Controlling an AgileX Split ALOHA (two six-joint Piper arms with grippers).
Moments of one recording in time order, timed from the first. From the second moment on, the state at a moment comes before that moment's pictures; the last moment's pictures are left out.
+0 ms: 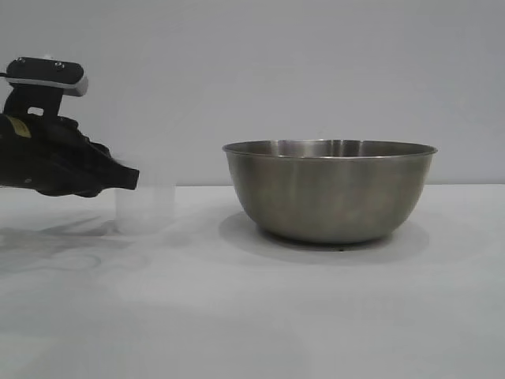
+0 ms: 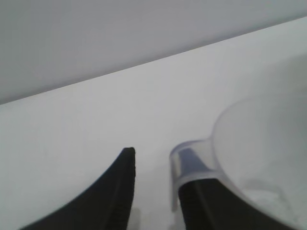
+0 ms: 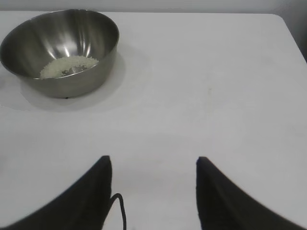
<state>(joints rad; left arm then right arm) -0.29 2.20 -0.75 -0.04 -1.14 0.13 0.14 -0.02 -0.49 0.01 1.14 0.01</state>
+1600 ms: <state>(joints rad) -0.29 0.80 -0.43 0.05 -0.27 0.12 0.14 -0.02 -0.49 0.01 1.14 0.01</state>
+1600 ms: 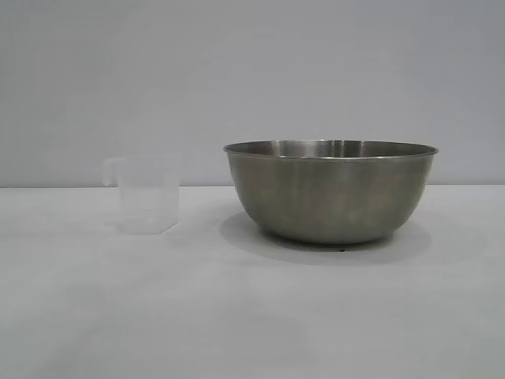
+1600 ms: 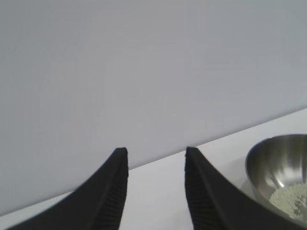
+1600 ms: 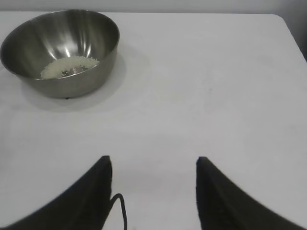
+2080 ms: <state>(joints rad) -0.29 0.38 -0.42 0.04 0.41 0.12 0.14 -0.02 -0.49 0.01 1.14 0.01</state>
